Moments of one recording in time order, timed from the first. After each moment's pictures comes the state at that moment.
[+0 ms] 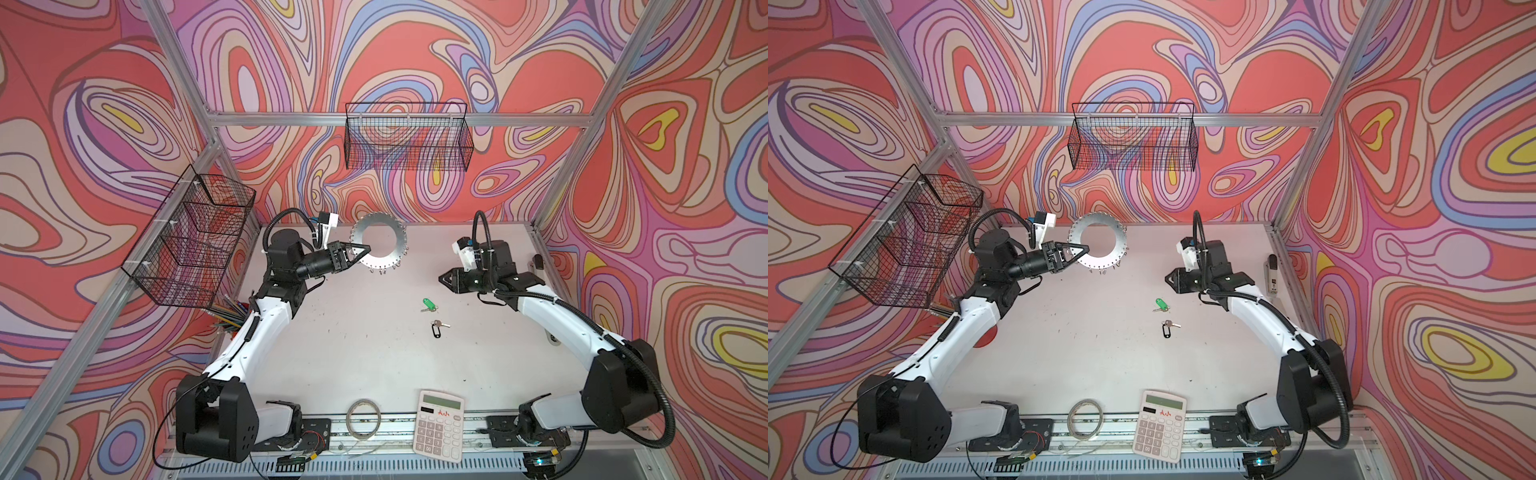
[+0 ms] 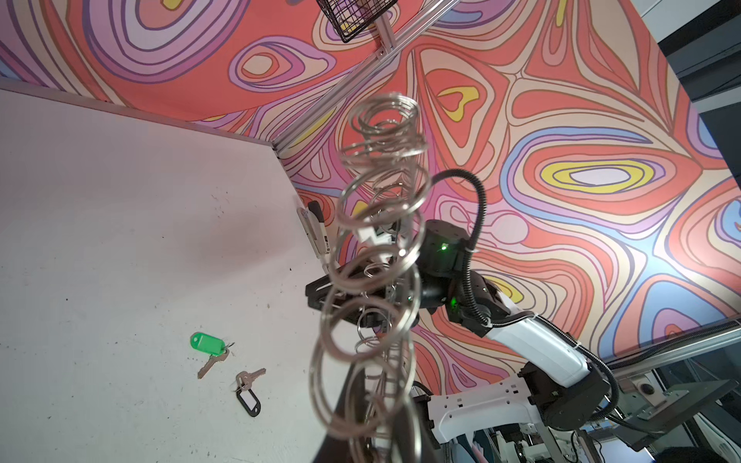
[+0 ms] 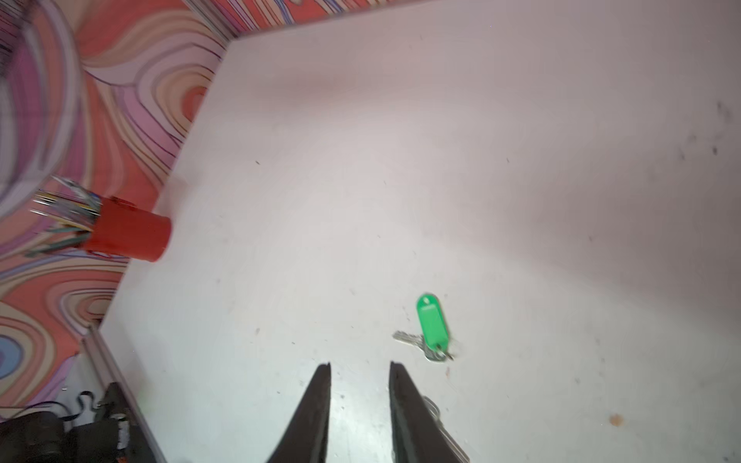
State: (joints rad) left arm -0.14 1.30 1.00 0.23 1.04 -0.90; right arm 0.33 1.45 1.02 -0.39 -0.38 0.21
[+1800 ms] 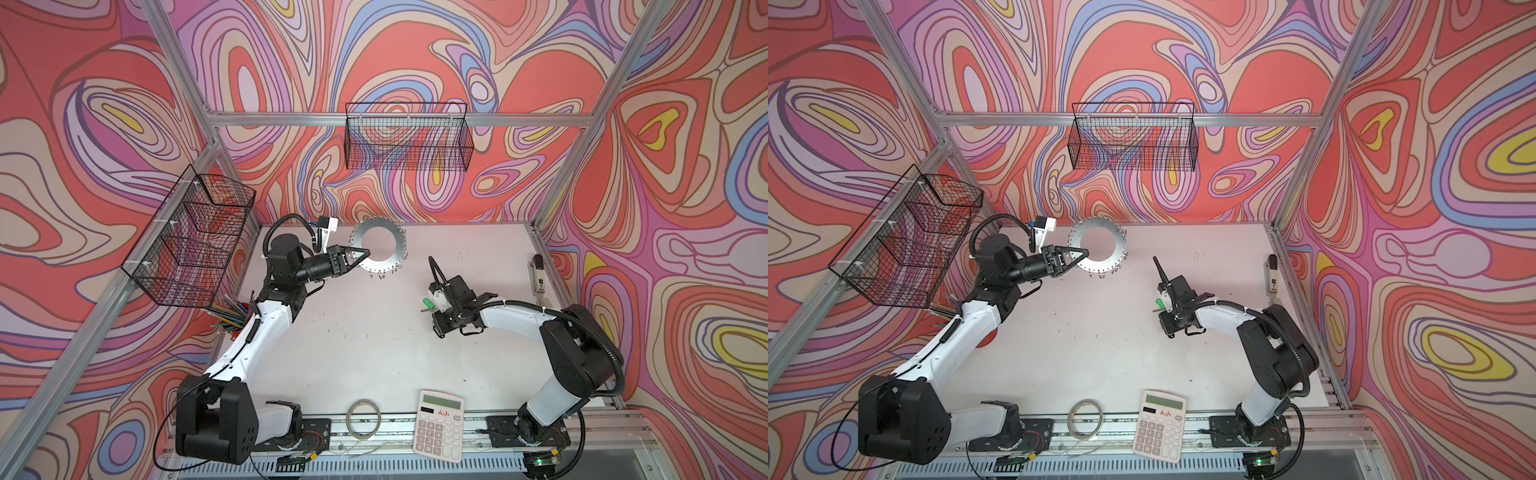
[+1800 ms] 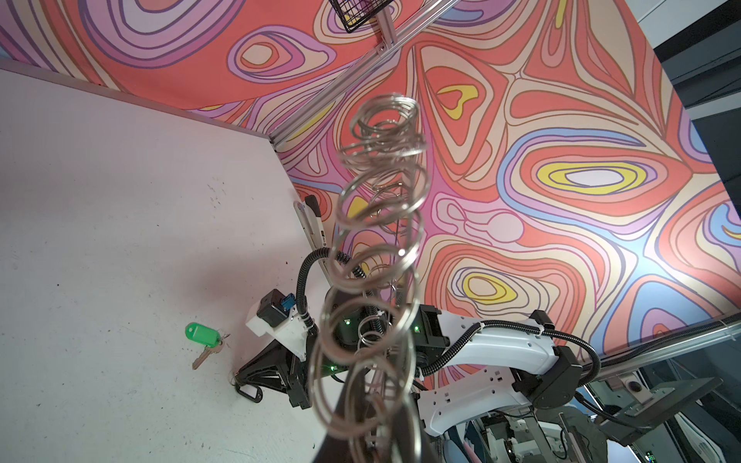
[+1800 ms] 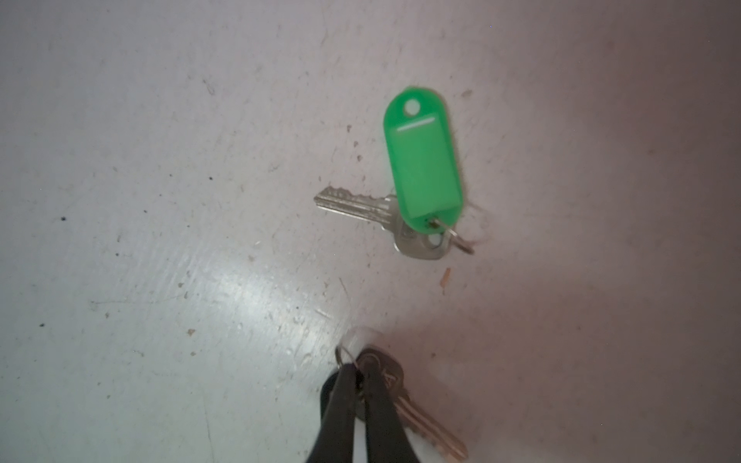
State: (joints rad) left arm -0.13 1.29 0.95 0.27 1.05 -0.94; right arm 0.51 1.66 0.89 -0.35 -0.14 0.09
